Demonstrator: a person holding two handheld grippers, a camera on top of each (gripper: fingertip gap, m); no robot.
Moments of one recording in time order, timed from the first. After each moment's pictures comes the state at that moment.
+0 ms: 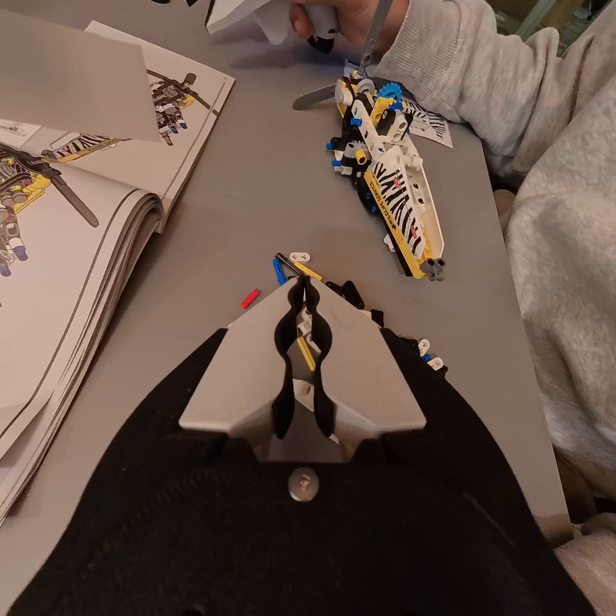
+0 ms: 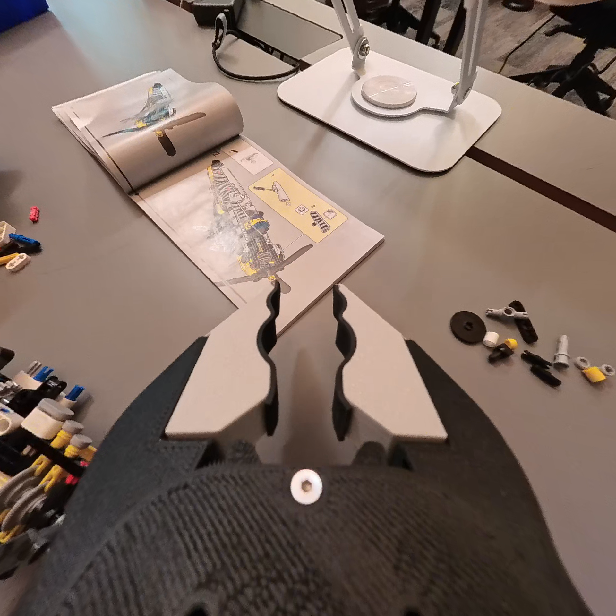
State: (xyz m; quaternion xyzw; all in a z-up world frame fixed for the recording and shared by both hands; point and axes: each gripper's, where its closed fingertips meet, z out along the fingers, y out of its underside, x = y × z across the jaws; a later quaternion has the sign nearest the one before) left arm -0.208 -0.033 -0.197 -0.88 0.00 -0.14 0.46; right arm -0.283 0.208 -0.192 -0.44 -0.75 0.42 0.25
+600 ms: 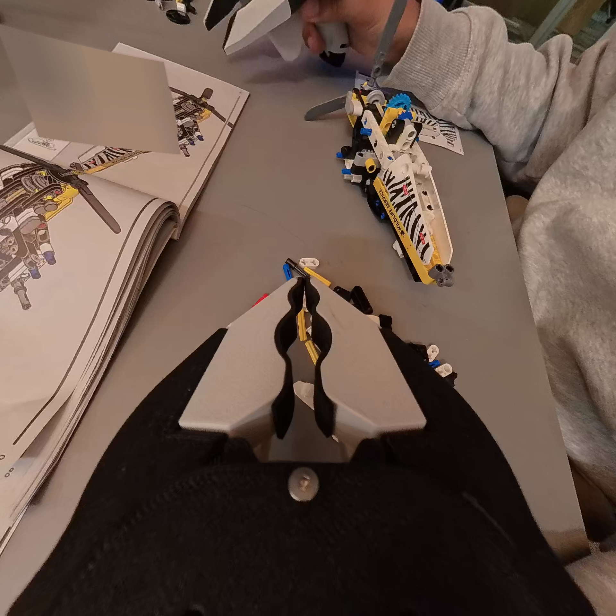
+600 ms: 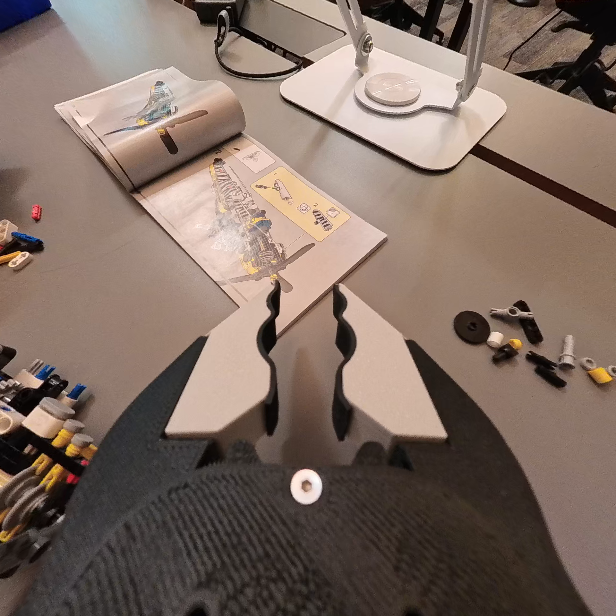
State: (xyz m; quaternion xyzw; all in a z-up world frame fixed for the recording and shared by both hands) left arm -0.215 -0.031 -0.194 -0.88 -0.01 -0.12 0.47; right arm -0.282 0.206 -0.193 -0.44 -0.75 0.42 0.25
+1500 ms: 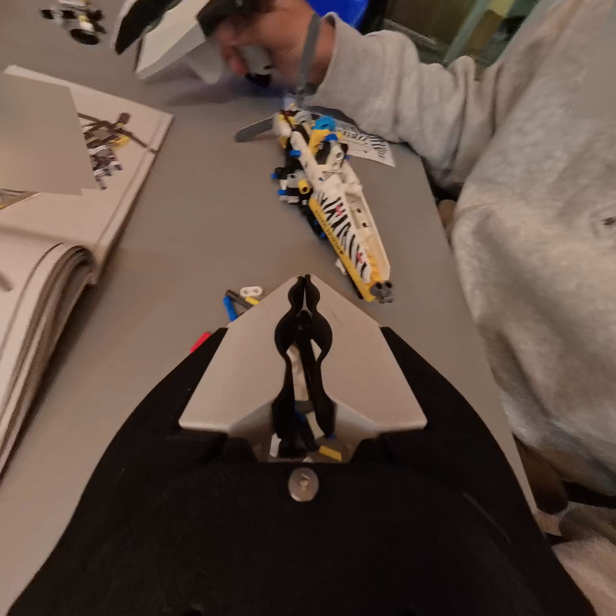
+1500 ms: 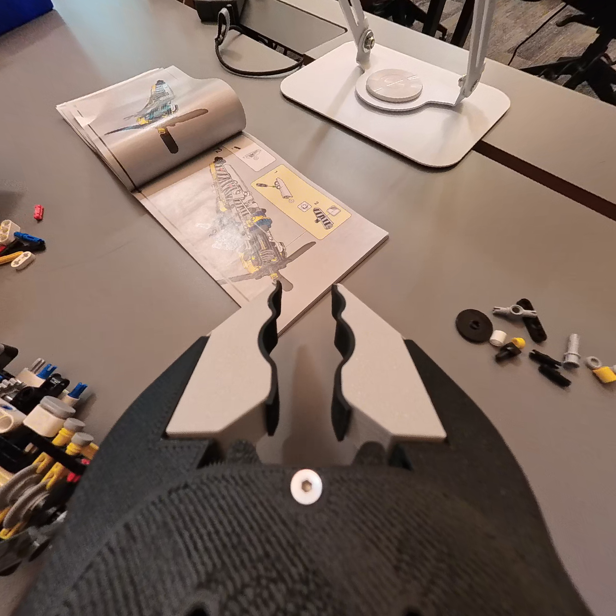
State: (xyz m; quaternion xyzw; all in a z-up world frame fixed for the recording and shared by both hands) left arm -0.177 -0.018 -0.182 -0.86 0.04 -0.19 0.48; right arm -0.282 0.207 -0.195 -0.44 -0.75 0.42 0.24
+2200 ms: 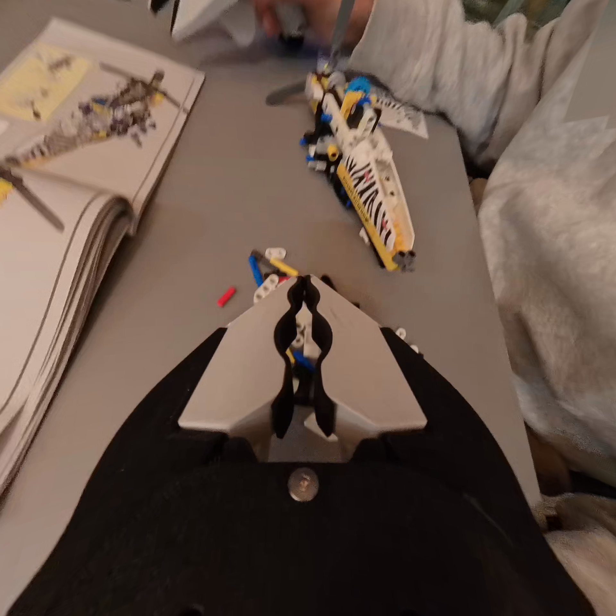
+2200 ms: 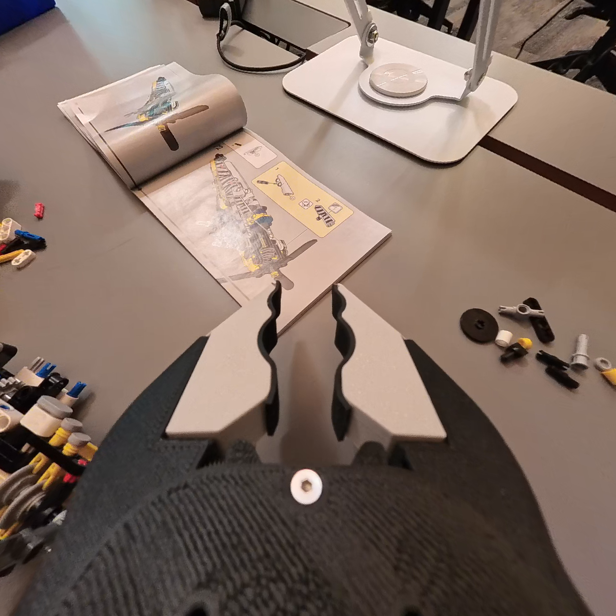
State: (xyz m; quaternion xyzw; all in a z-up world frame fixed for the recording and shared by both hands) left arm -0.194 -0.040 -0.192 -0.88 0.02 -0.16 0.45; right arm -0.282 0.206 -0.197 -0.44 -0.75 0.43 0.24
